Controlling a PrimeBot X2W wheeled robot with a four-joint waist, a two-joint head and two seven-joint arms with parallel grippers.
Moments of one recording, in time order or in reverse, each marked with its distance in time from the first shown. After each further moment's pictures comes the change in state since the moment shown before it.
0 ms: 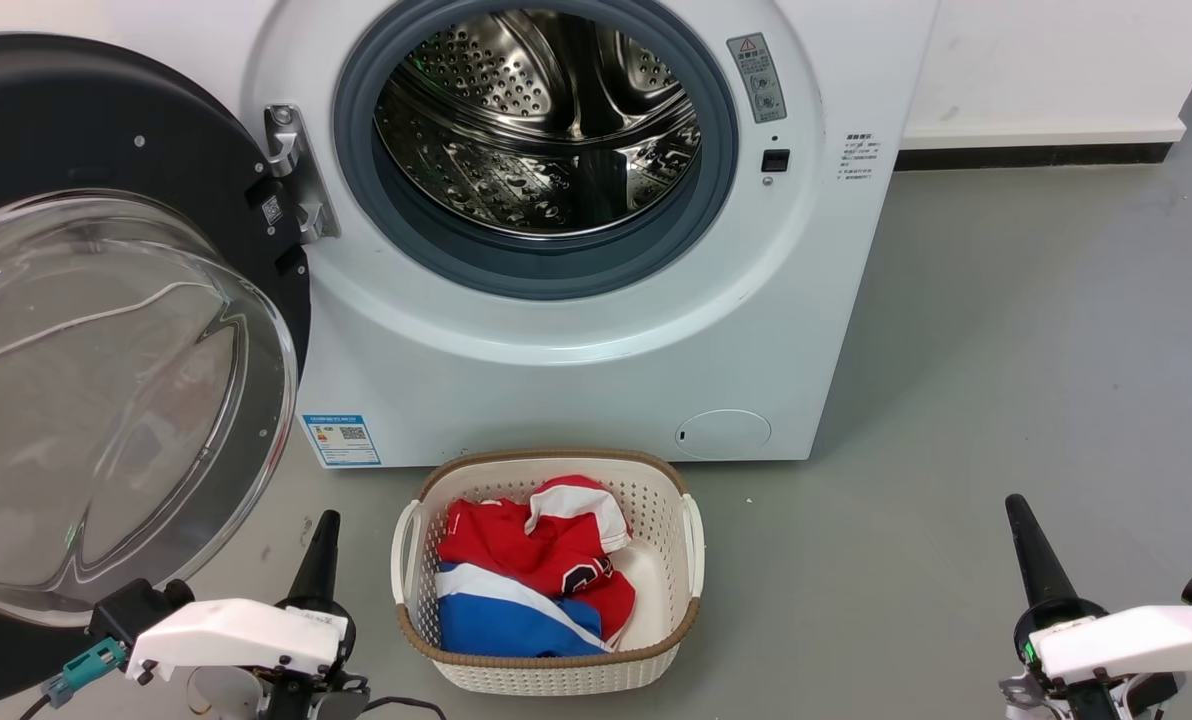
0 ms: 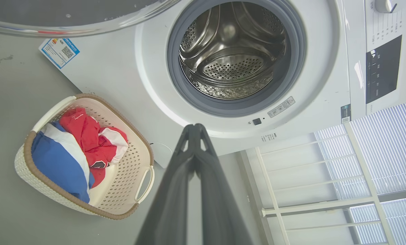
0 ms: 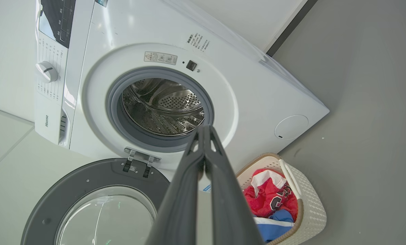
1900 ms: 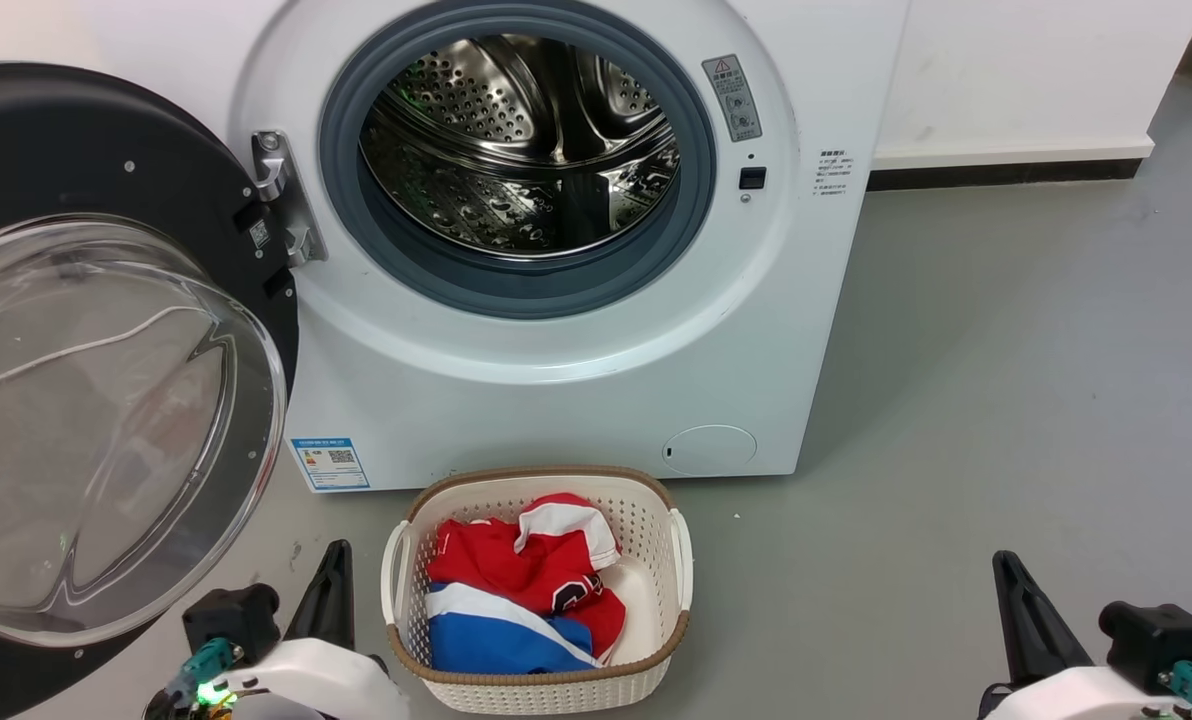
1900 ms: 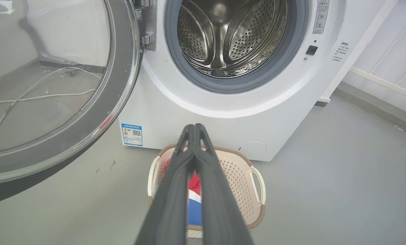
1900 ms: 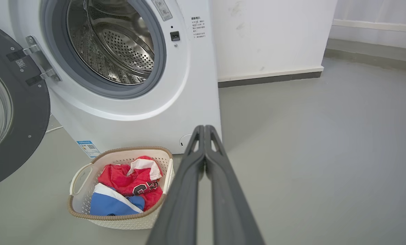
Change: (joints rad) left arm 0.016 0.147 -0.277 0.031 0.632 0.189 -0.214; right arm 0.118 0.000 0.030 -0.076 -0.911 0.000 -0.119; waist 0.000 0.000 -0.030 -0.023
